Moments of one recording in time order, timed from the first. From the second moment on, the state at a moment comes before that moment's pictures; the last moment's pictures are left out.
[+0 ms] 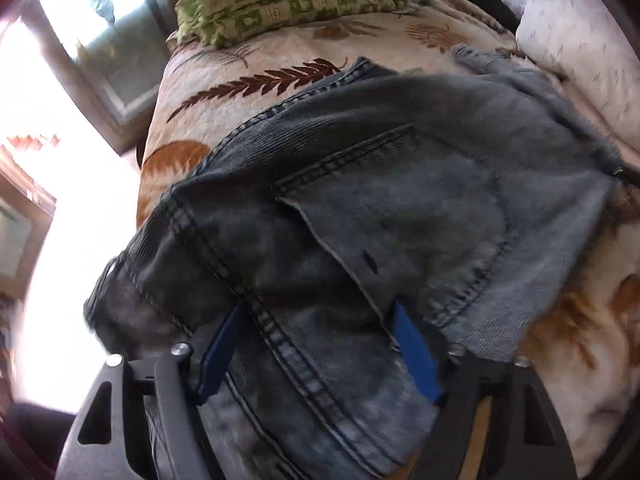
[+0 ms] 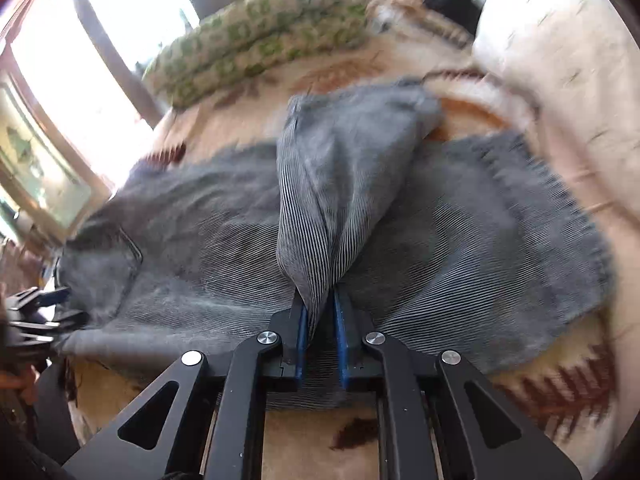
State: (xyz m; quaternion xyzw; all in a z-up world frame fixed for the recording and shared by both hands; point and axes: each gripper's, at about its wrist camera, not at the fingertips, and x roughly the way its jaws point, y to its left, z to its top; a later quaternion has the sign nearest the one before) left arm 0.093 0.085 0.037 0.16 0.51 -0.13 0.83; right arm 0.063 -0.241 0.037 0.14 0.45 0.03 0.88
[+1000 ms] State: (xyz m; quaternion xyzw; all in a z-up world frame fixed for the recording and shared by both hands) left arm 0.071 0.014 0.047 0.14 0.54 -0.30 0.78; right arm 0.163 -0.266 0.083 0.01 0.43 -0.03 0.90
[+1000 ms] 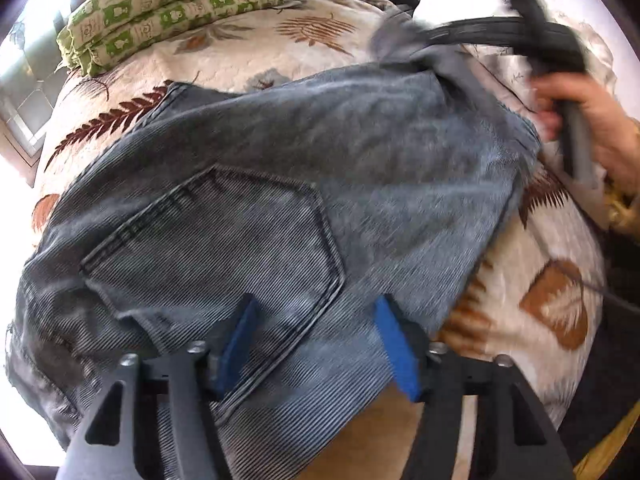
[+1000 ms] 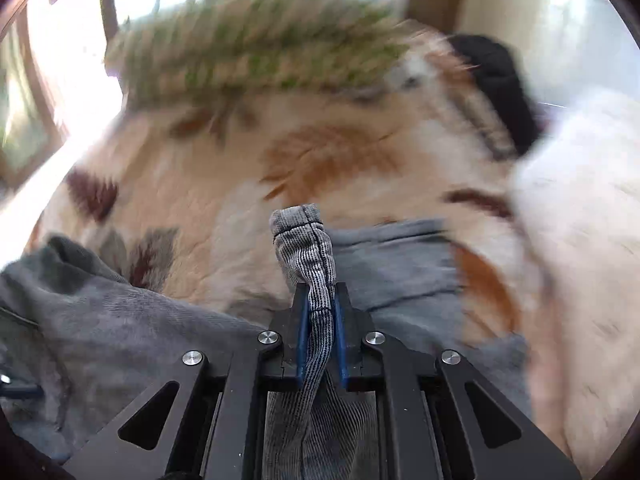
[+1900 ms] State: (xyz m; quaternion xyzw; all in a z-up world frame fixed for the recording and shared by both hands) left arm 0.045 0.060 0.059 0.21 0.55 -0.30 0.75; right arm 0.021 -0.335 0.106 -0.02 0.43 -0.18 0.88
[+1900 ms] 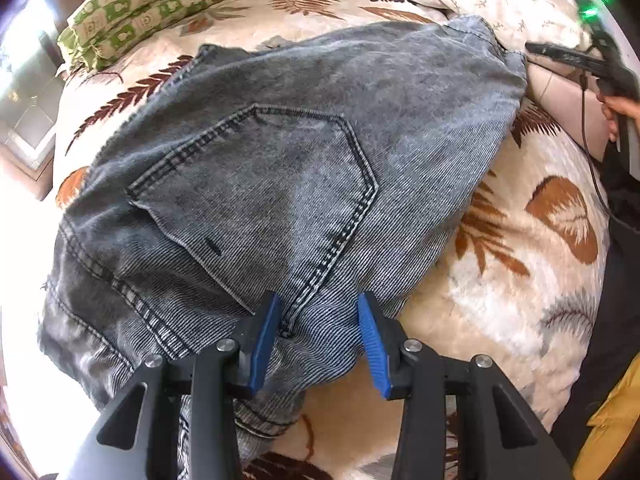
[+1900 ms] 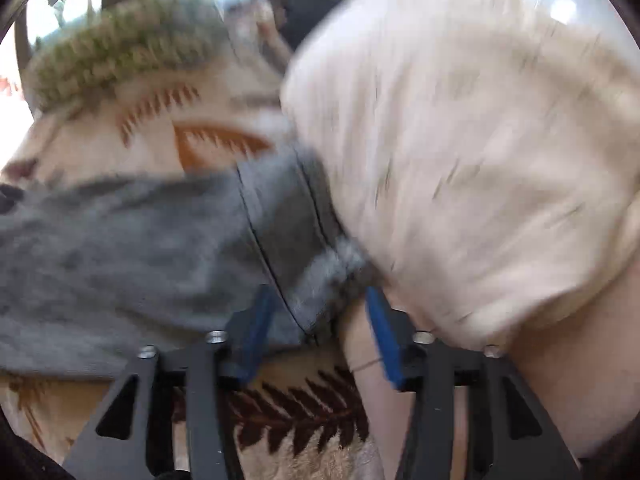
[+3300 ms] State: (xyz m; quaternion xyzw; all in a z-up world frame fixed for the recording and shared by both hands) left arm 0.079 0.107 0.056 0.09 0.53 -0.29 0.79; right arm 0.305 -0.081 0.042 0.24 0.58 0.41 0.67
